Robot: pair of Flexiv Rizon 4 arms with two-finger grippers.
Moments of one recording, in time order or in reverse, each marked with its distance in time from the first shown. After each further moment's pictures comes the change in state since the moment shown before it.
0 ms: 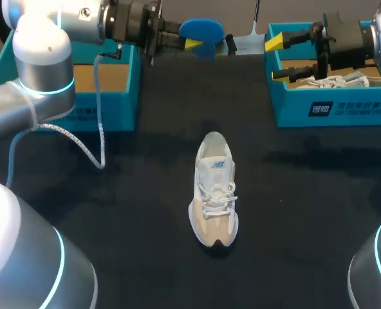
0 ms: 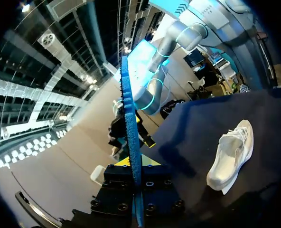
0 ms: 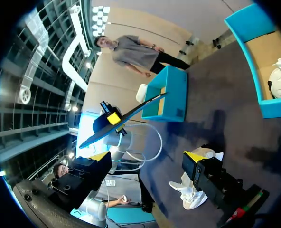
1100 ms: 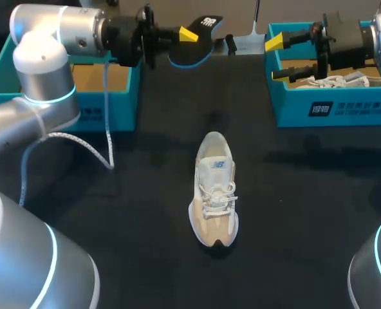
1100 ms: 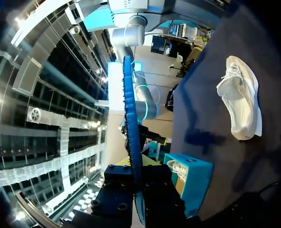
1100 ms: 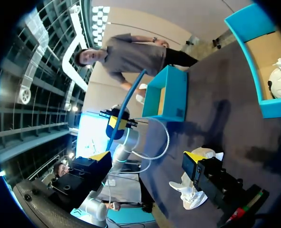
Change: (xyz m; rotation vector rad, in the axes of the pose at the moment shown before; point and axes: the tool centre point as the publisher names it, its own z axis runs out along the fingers) left arm -0.003 -0.005 -0.009 0.138 -0.126 0.618; right arm 0.000 0.000 0.000 0.000 0.000 0.000
